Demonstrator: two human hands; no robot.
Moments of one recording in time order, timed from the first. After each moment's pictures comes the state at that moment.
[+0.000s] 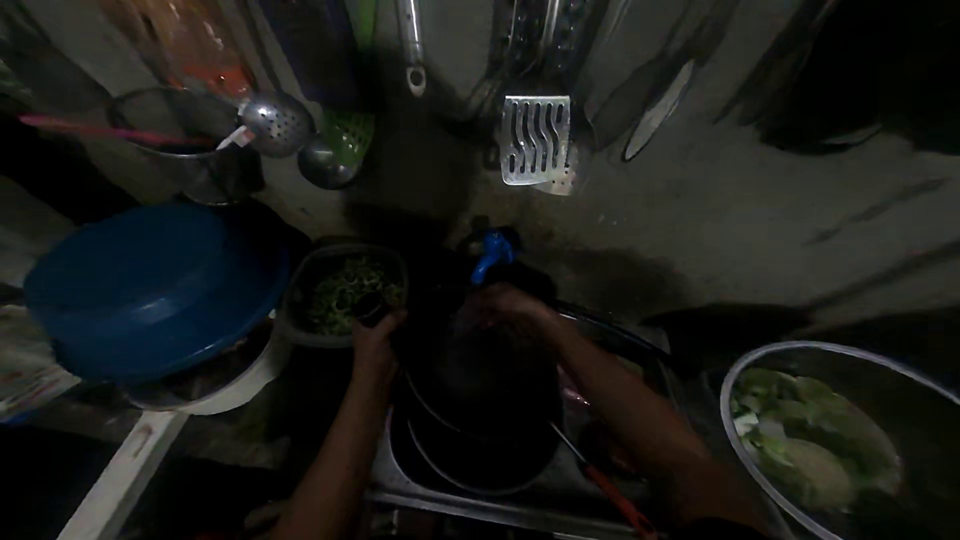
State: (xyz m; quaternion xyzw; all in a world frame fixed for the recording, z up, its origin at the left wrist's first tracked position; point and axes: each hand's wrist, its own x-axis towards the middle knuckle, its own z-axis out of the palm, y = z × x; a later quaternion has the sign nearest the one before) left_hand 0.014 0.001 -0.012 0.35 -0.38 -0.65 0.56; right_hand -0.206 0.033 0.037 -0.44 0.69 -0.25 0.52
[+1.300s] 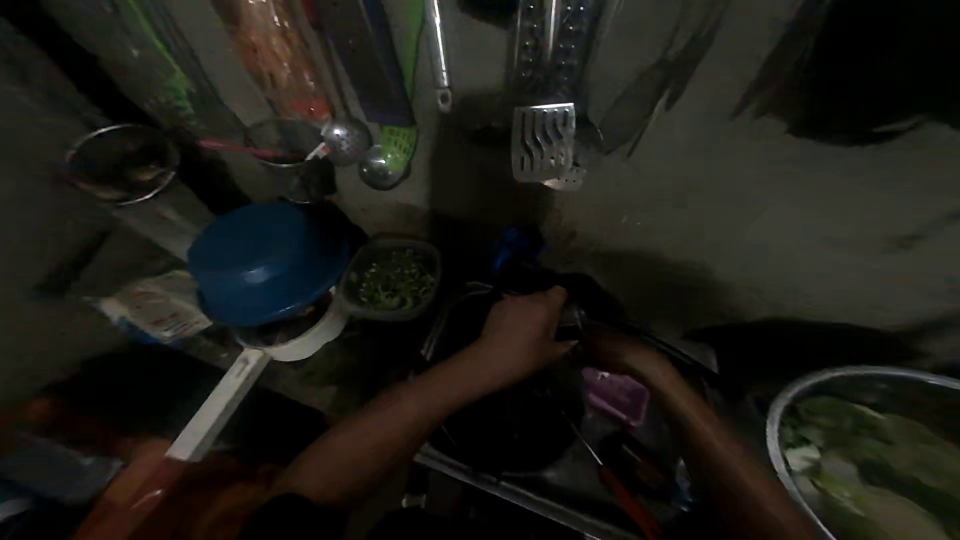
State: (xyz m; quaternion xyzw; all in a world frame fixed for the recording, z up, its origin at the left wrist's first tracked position) left_hand -0.064 0.107 0.137 0.31 -0.91 -0.27 0.07; right_hand -0.279 0.157 0.038 -0.62 0.73 0.01 0.31
